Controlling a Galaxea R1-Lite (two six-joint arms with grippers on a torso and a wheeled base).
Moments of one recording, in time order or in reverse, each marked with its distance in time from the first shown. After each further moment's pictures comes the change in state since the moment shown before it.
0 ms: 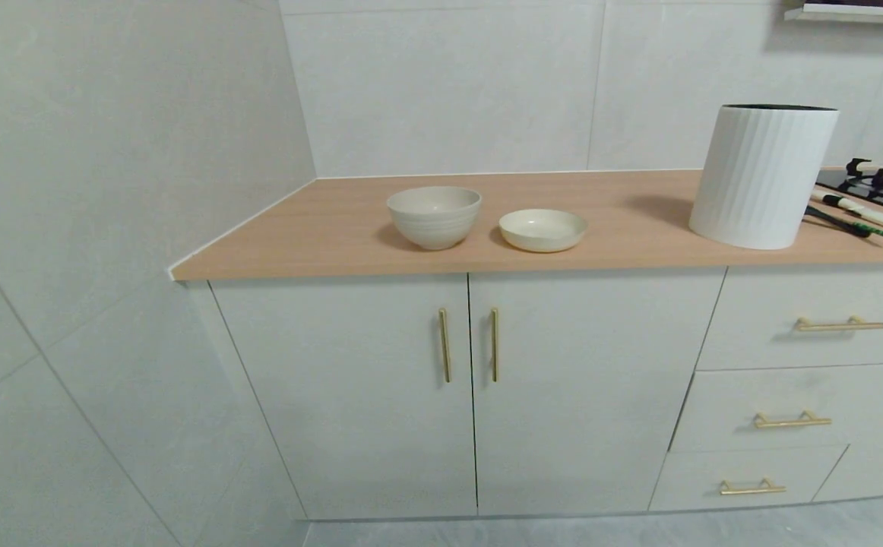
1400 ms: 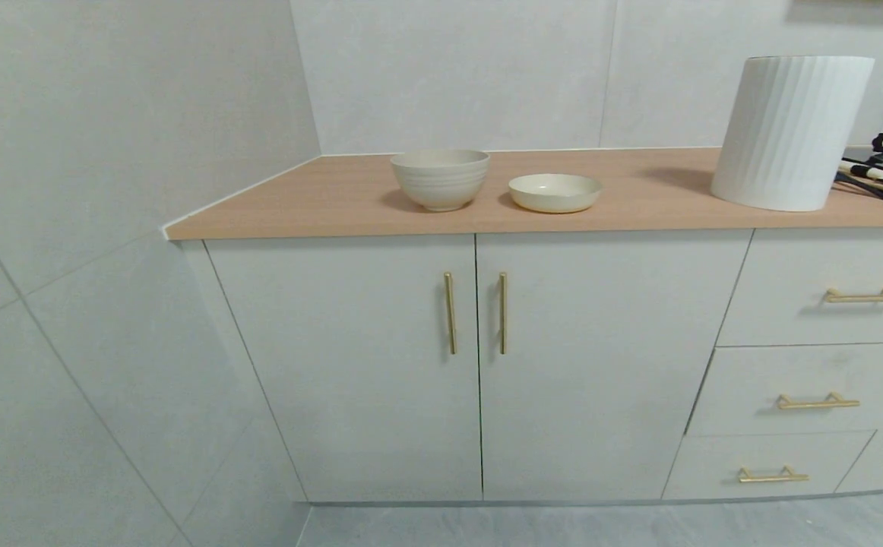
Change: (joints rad) left arm 0.000 0.000 0.000 0.000 0.000 0.000; right arm 0.000 0.000 0.000 0.001 0.000 -0.002
